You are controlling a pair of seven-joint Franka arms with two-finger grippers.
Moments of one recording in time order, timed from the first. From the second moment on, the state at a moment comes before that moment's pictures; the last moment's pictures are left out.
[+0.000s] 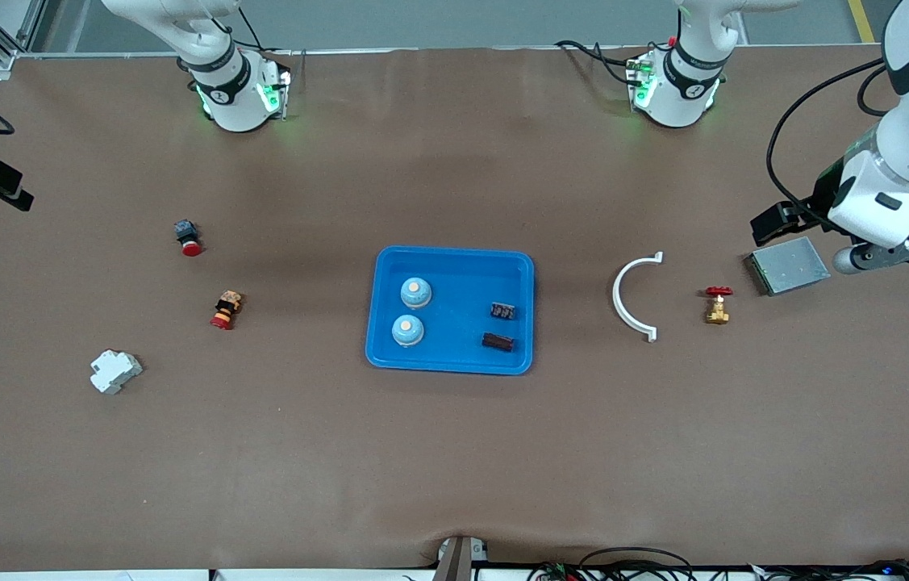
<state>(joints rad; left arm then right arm) -0.03 0.06 -0.14 -1.60 0.03 1.58 -0.36 0.01 0.00 -0.08 -1.46 0.02 1.46 0.03</state>
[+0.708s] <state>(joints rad) -0.08 0.10 -0.14 -1.60 0.03 1.58 -0.45 0.01 0.00 -0.08 -1.45 0.02 1.46 0.03</state>
